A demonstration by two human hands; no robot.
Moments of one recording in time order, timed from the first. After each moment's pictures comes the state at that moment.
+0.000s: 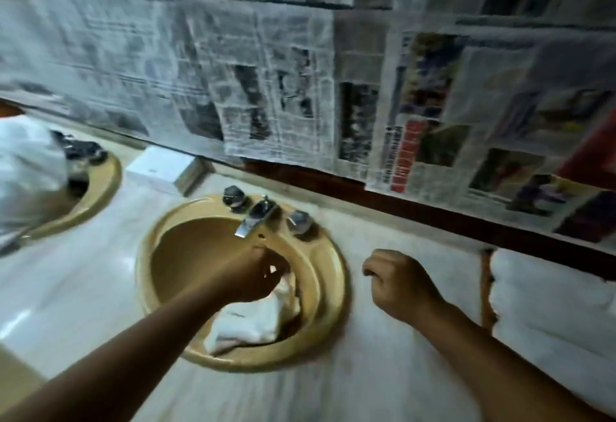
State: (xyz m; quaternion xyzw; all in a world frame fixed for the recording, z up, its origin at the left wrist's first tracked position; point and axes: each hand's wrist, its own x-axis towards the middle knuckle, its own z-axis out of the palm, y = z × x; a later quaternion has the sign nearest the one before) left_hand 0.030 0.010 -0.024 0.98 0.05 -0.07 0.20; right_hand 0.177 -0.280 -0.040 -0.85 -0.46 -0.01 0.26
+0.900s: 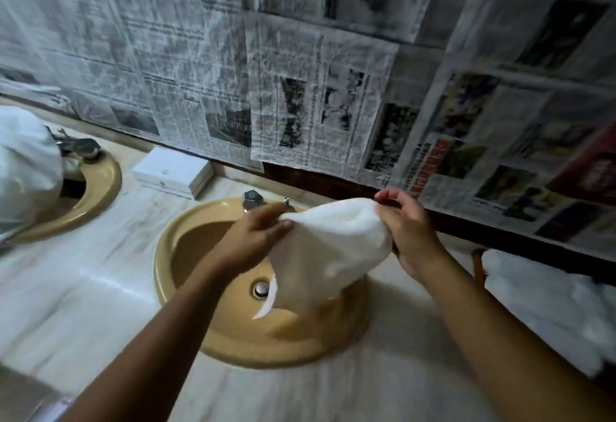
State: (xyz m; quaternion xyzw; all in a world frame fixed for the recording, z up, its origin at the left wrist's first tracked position) left_hand -0.026 0.070 0.076 0.82 0.08 0.09 0.56; right_hand 0.106 -0.168 0.104 -0.74 -0.11 0.15 0.65
